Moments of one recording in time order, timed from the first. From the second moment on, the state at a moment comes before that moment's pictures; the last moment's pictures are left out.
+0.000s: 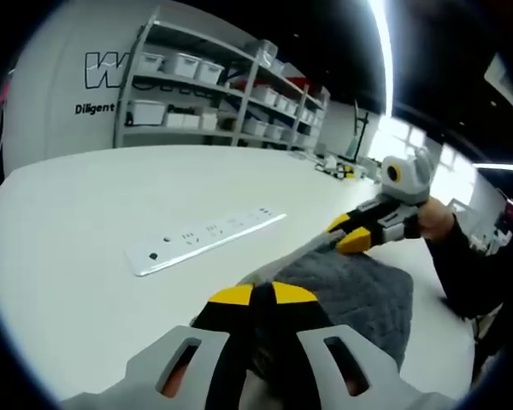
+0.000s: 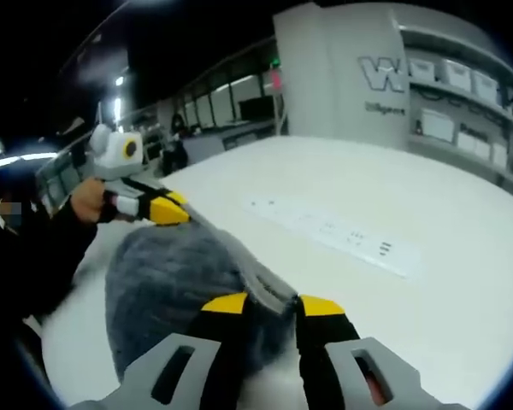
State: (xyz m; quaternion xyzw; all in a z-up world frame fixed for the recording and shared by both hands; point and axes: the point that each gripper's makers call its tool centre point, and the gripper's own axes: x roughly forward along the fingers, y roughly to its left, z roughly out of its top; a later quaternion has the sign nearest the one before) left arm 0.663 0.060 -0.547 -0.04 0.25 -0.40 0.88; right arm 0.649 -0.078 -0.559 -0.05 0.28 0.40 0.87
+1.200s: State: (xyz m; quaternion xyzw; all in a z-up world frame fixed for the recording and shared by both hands) left arm 0.655 0.057 -0.530 -0.04 0.23 -0.41 0.88; right arm 0.653 -0.077 -0.546 -0.06 0.26 0.41 0.87
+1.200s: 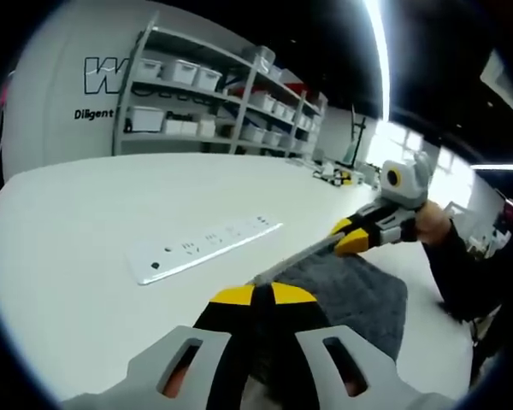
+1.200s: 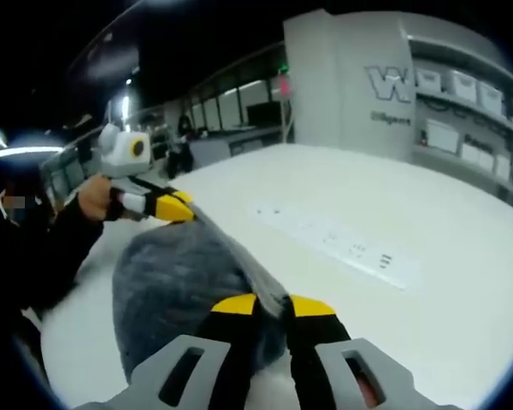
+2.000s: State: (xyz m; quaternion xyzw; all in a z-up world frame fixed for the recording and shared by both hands) left arm 0.641 0.058 -0.543 -0.01 0.23 -0.40 0.89; right arm 0.647 -0.074 -0.542 -0.07 0.25 0.42 0.87
